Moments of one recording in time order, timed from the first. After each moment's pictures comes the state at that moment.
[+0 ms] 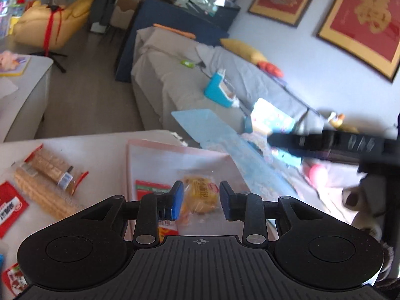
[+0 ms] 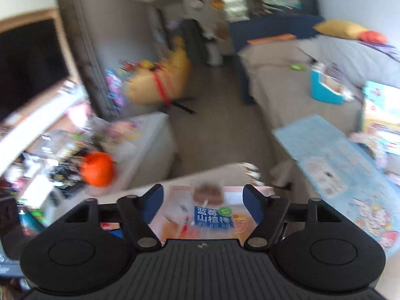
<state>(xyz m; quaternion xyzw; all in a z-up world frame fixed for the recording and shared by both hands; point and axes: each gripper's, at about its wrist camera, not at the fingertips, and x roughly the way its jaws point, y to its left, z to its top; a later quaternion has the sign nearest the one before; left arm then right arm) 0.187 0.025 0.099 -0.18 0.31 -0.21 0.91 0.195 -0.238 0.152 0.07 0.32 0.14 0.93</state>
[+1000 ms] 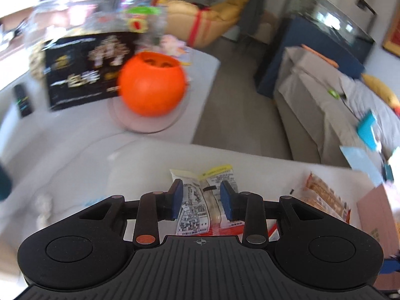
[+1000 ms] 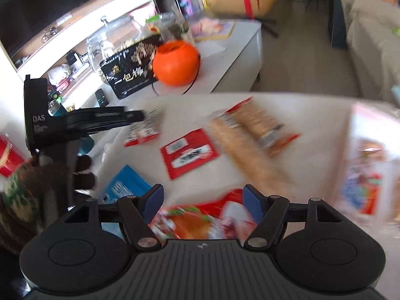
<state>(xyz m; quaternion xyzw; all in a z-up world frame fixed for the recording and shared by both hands) 0.213 0.284 0.018 -0.19 0.35 0.08 0.91 0.207 0.002 0.046 -0.02 0.47 0.32 0.82</state>
